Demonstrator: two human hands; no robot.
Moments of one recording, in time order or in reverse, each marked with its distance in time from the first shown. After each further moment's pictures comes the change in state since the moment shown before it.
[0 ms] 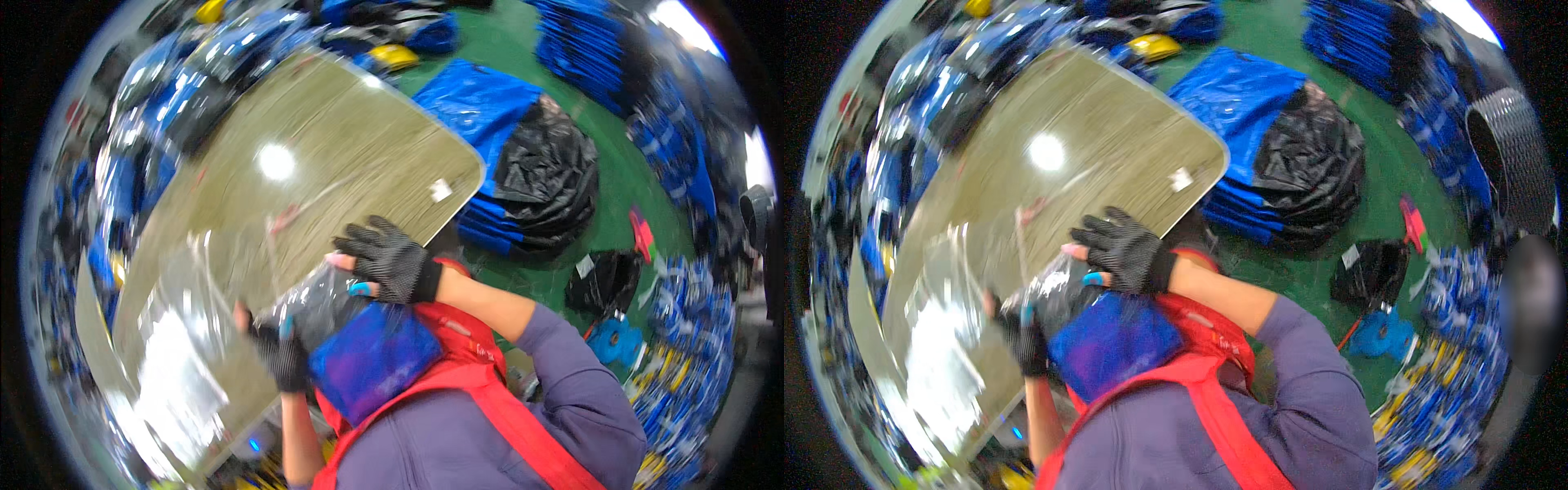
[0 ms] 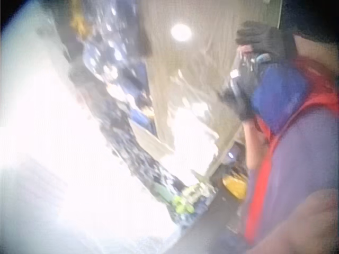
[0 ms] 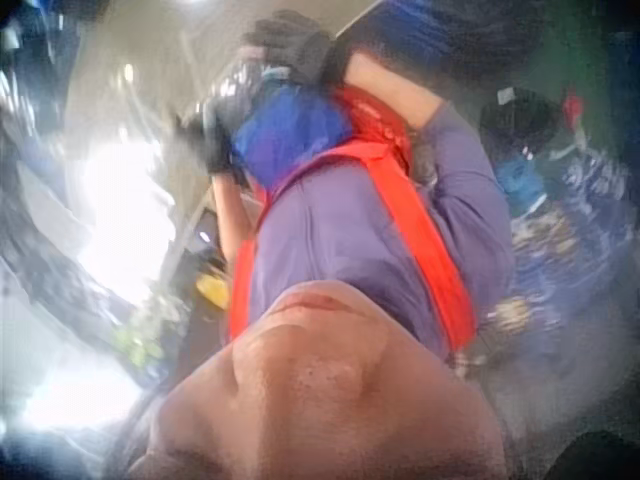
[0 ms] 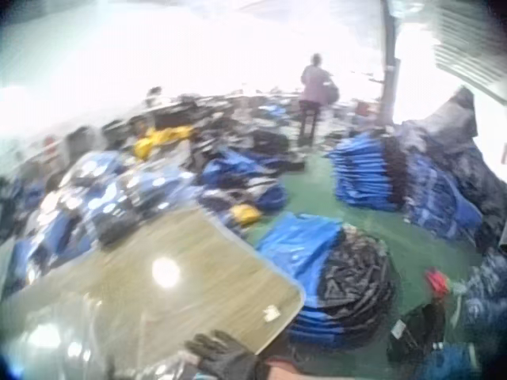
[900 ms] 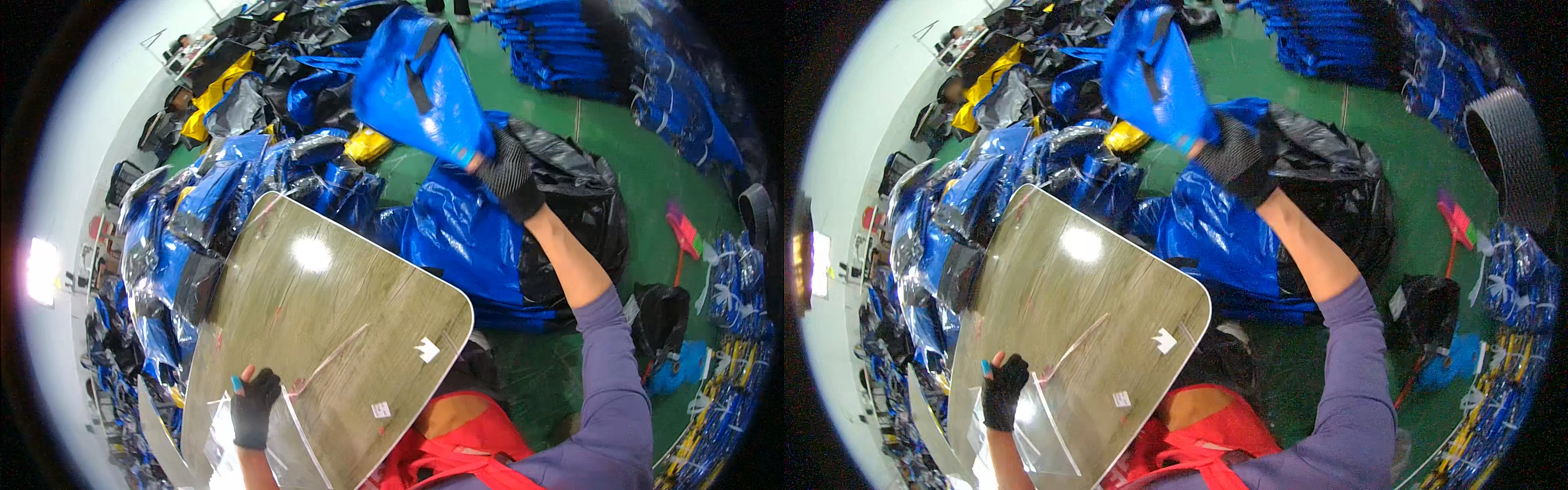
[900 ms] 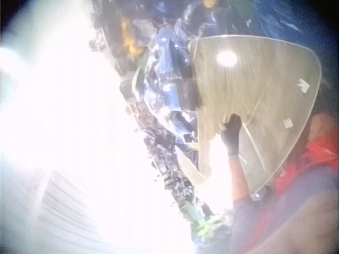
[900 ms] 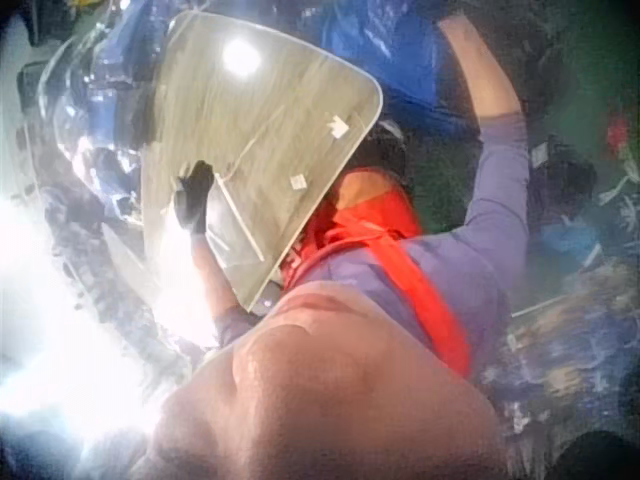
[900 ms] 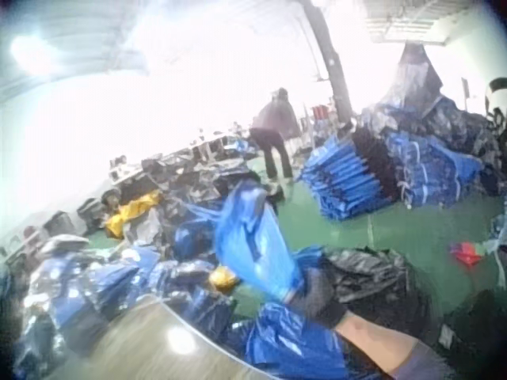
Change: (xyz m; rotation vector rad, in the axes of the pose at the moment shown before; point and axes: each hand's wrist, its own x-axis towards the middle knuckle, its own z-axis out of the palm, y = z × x) left_hand 0.206 0.028 0.059 -0.620 -0.609 -0.555; right_hand -0.057 0.335 -0.164 0.016 0.916 0.417
